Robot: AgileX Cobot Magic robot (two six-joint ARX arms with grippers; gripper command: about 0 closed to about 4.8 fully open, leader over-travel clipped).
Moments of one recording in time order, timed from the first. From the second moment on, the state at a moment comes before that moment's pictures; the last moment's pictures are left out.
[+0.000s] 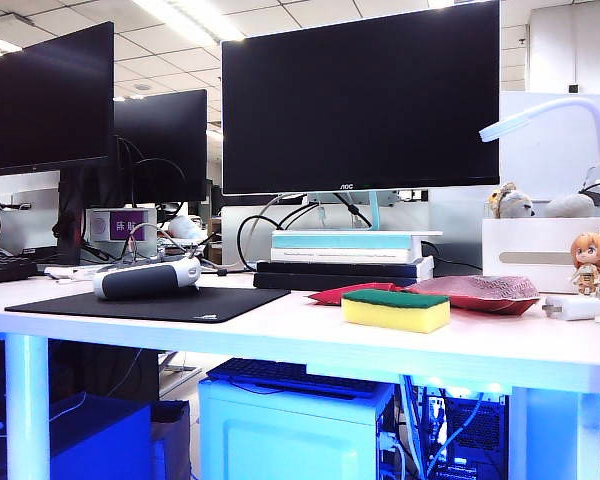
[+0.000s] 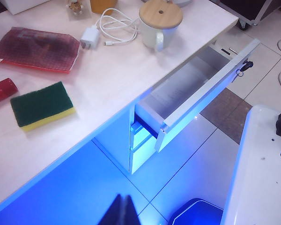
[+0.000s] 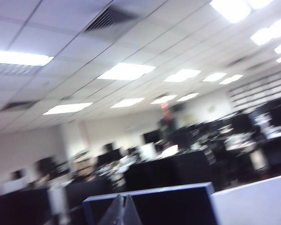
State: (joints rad) left arm -0.76 1.19 1.30 -0.71 0.35 0.21; right arm -0.76 1.00 1.44 0.40 -0.74 0.98
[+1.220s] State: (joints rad) left arm -0.76 1.19 1.30 -0.69 0.35 0.21; right arm -0.71 1.06 2.13 -0.27 -0.31 0.74
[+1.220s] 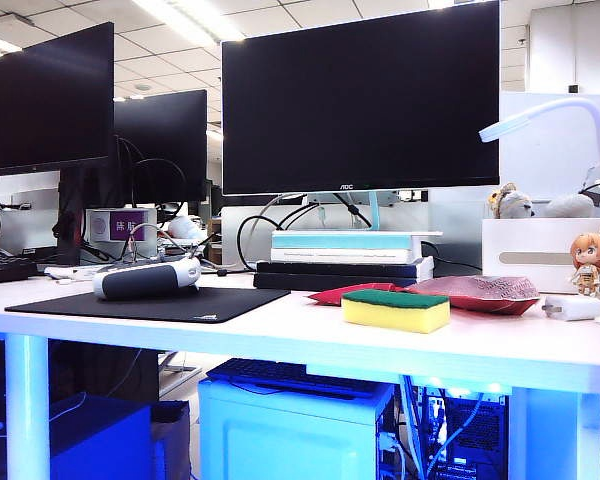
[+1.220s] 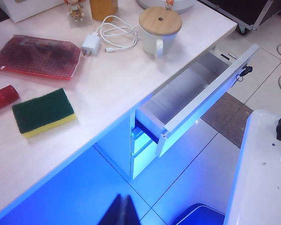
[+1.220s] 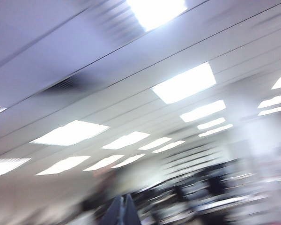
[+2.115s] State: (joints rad) left arm -0.76 1.19 1.30 -0.65 0.35 0.21; right arm 0.22 1.46 2.12 -1.14 0.40 0.11
